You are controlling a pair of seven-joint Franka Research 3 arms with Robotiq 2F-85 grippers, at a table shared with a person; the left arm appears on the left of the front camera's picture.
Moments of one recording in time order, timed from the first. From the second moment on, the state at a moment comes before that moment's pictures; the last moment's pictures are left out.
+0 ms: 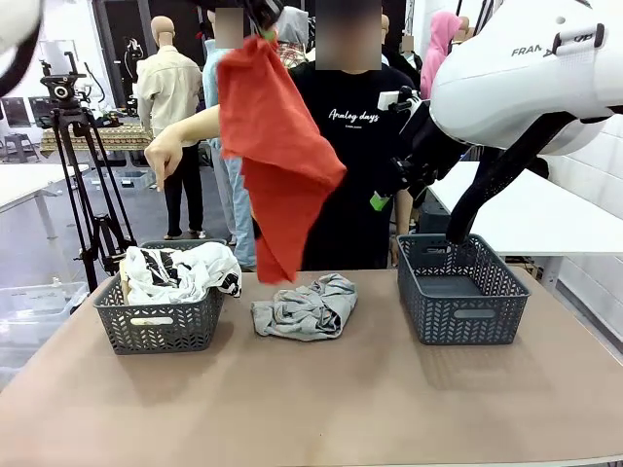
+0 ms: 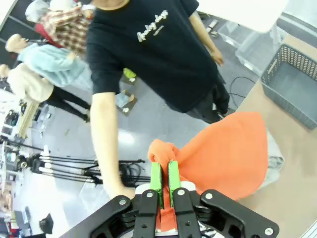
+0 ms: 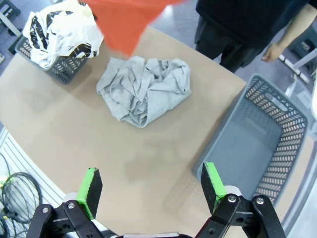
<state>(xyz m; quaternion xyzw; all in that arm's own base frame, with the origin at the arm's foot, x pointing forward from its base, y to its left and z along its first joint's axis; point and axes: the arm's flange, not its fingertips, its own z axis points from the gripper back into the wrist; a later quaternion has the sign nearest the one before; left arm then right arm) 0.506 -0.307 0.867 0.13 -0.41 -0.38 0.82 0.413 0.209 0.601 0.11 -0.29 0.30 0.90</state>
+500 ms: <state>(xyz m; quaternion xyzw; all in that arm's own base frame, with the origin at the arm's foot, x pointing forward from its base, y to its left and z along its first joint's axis) 0.469 -0.190 0.897 0.23 -0.39 -0.21 0.87 0.413 0.208 0.601 0.11 -0.29 0.30 0.90</state>
